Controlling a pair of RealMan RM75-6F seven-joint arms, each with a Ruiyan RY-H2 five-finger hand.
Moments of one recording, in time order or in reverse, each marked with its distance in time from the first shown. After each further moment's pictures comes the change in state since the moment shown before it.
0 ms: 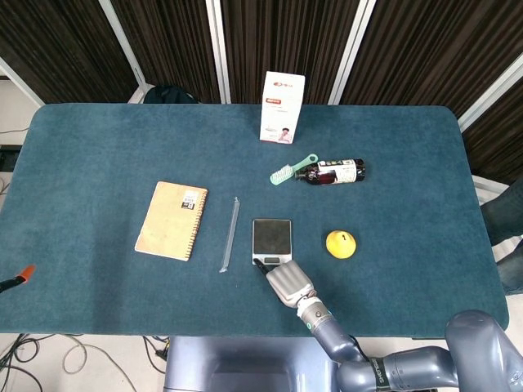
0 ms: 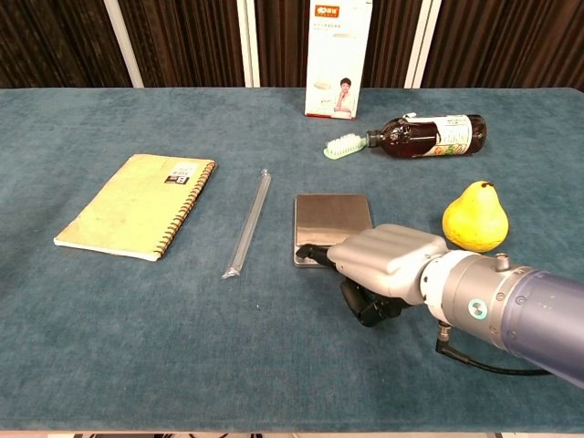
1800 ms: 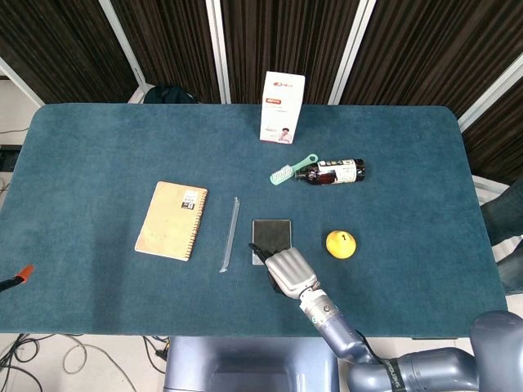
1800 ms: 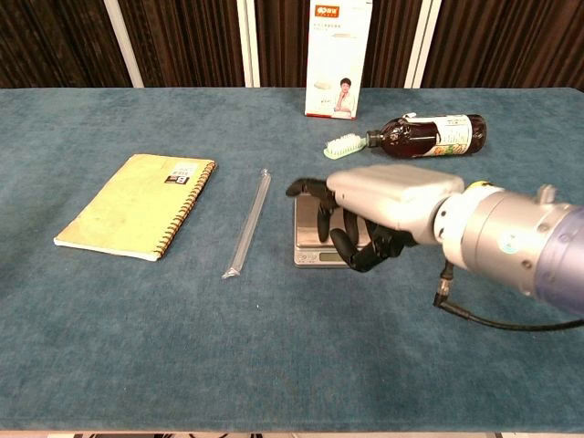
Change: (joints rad) left arm 0.003 0.001 -0.003 -0.003 -0.005 0.003 -0.002; right arm -0.032 0.124 0.076 -0.163 -0.124 0.060 0.176
